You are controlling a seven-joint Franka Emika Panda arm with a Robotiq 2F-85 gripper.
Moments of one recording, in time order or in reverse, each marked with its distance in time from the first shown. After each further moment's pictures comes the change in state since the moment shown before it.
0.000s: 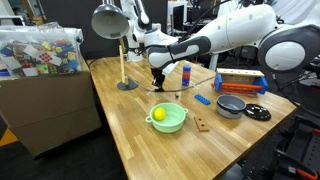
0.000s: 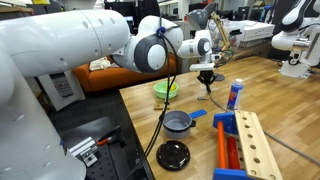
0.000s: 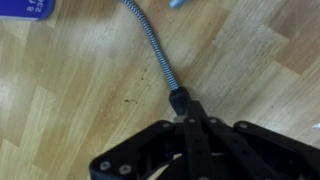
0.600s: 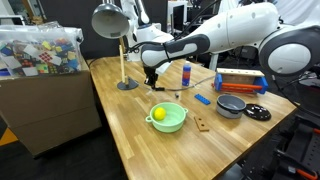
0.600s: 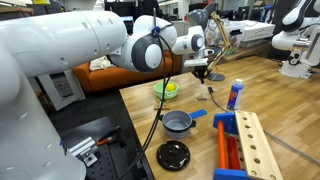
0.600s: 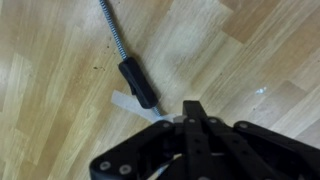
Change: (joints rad) arm 0.057 0.003 -0.002 0.053 0.004 0.003 0.018
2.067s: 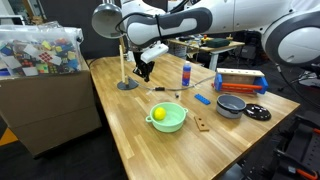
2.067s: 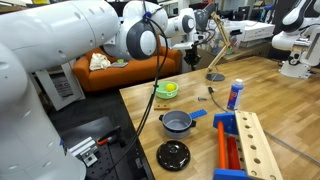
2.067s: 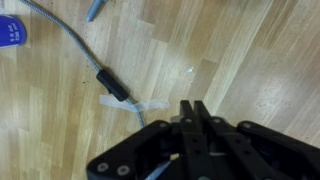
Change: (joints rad) arm 0.081 -0.103 -0.001 0.038 0.034 -0.202 0.288
